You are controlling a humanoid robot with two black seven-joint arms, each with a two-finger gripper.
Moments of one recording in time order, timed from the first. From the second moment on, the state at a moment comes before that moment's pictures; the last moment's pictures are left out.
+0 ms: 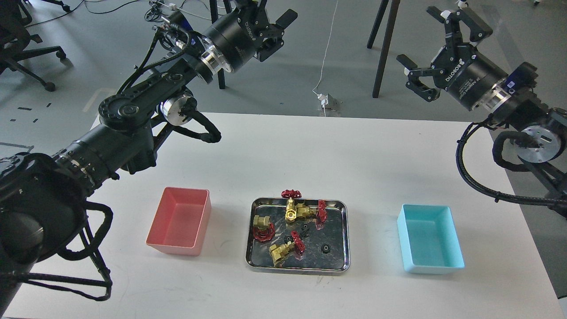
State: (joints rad) left arm -1.10 0.09 -0.53 -0.61 0.48 -0.46 -0.49; right arm 0.80 -0.59 0.68 0.95 -0.14 0.49 0.27
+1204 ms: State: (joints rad) left arm -1.83 0.39 0.97 -1.38 1.12 0.06 -0.49; right arm 0.77 -0.52 0.94 0.88 0.04 0.32 0.24
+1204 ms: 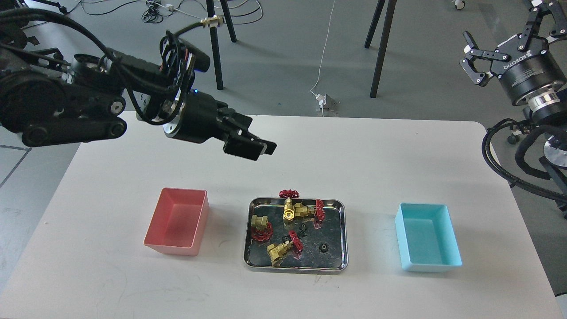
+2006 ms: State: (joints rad) left arm -1.43 0.10 1.08 -1.06 1.16 0.27 -0.49; right arm 0.96 -0.38 0.90 0.69 0.04 0.17 0.07
